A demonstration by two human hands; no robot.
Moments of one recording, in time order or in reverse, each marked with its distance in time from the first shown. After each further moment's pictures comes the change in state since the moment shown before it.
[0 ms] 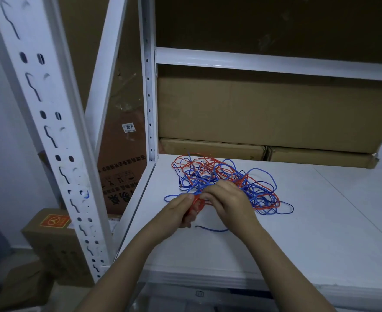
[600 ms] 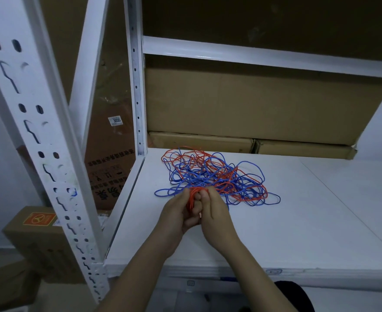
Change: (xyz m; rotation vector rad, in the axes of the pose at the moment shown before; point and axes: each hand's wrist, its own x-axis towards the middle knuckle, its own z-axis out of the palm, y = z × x) left_hand -0.013 0.004 0.039 -0.615 0.037 0.027; right_hand -0.027 -0.039 0.018 0.457 -0.022 0.594
